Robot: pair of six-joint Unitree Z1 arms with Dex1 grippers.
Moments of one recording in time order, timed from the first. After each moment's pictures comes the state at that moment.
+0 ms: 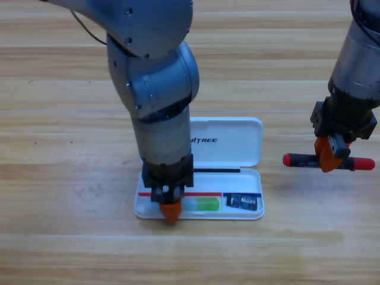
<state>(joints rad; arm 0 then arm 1) -0.96 2.14 -1.58 0.90 0.09 0.57 0.70 2.00 -1.63 1.14 0.05 -0.89</state>
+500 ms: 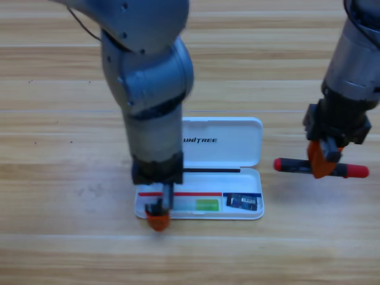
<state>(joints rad) -0.96 2.11 -1.57 0.95 0.12 0.56 0.75 2.00 -1.67 1.19 0.09 -0.81</state>
